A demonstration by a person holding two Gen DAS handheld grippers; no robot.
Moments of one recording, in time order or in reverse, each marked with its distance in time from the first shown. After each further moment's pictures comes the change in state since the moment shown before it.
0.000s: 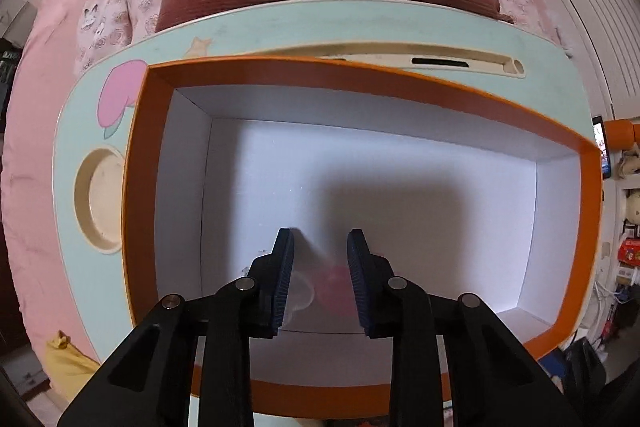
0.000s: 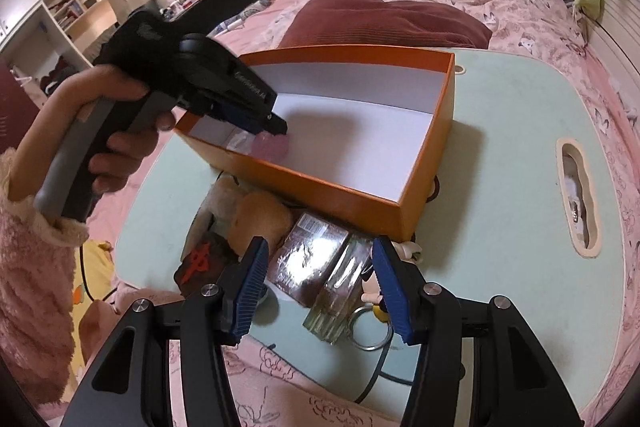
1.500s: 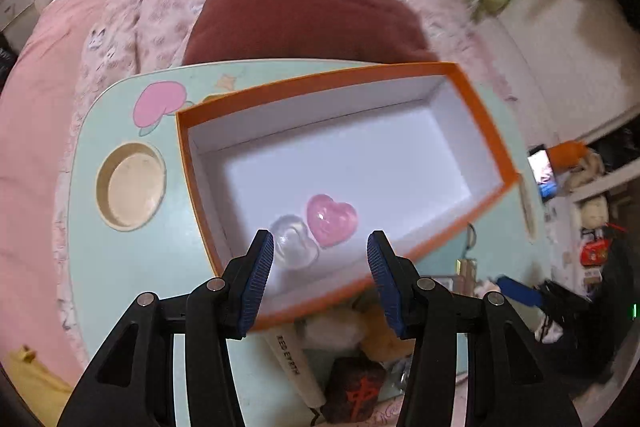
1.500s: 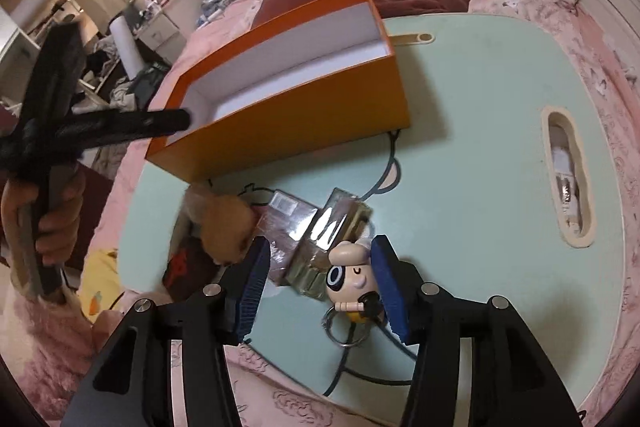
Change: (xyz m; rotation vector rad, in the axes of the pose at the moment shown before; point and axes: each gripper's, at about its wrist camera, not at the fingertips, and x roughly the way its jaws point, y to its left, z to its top) left arm -0.057 0.027 -0.043 -0.017 -0.220 -0.166; right arm 0.000 -0.035 0.012 0.110 0.094 0.017
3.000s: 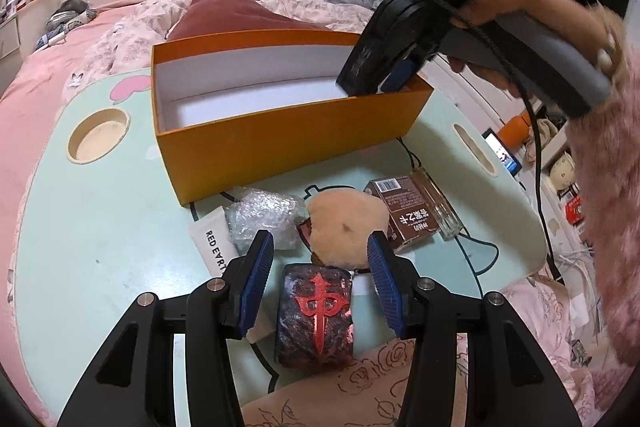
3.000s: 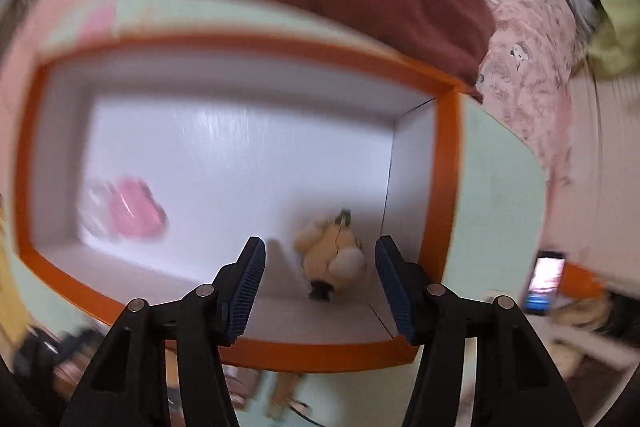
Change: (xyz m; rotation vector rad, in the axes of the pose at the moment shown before) left arm -0.002 -0.023 -0.142 0.163 -0.334 -0.137; right arm 0.126 0.061 0.151 -0.308 0.523 -0.566
